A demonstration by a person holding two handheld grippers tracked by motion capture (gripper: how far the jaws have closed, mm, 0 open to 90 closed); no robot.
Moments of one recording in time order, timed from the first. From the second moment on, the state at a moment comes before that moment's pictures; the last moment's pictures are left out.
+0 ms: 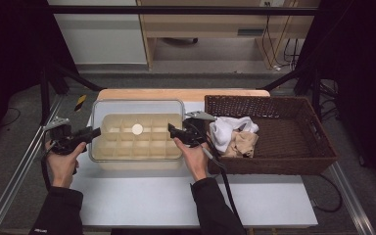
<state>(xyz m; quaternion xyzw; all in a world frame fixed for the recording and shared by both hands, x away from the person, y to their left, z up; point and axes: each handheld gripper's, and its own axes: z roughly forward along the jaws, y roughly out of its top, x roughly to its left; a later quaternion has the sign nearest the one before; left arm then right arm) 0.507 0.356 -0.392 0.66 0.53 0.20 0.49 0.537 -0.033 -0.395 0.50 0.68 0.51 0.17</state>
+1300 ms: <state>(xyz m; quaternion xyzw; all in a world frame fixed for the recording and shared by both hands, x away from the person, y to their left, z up) 0.433 0.360 -0.353 0.65 0.47 0.24 0.55 0.469 -0.062 -0.354 0.45 0.67 0.57 0.16</state>
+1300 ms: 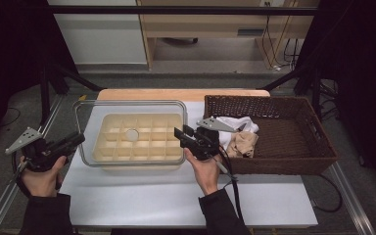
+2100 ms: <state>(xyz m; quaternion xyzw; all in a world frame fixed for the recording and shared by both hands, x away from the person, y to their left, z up) 0.378 0.327 -0.364 0.68 0.44 0.22 0.54 0.402 -0.112 -0.367 0.42 0.69 0.57 0.14</state>
